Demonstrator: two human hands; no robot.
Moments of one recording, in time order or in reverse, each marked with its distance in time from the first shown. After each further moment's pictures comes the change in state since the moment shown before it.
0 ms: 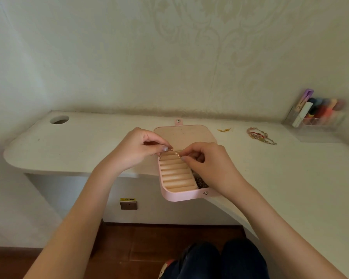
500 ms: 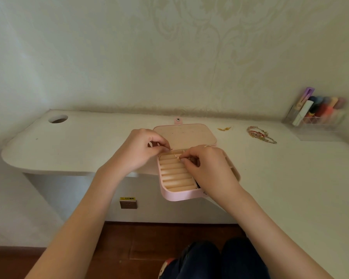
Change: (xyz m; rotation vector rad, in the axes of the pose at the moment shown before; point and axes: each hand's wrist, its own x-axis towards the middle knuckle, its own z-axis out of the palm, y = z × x) left_hand 0.009 -0.014 0.008 0.255 0.059 0.152; right_hand -0.003 -0.001 0.010 -0.249 0.082 -0.072
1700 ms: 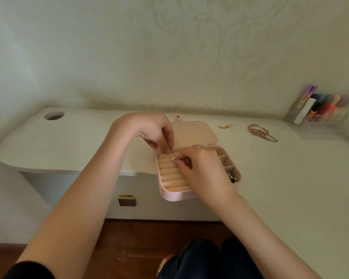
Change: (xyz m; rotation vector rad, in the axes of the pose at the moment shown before) left_hand 0.064 0.027 -0.014 0.144 -0.616 -0.344; right_hand -0.002 -0.007 0.013 -0.027 0.048 -0.046
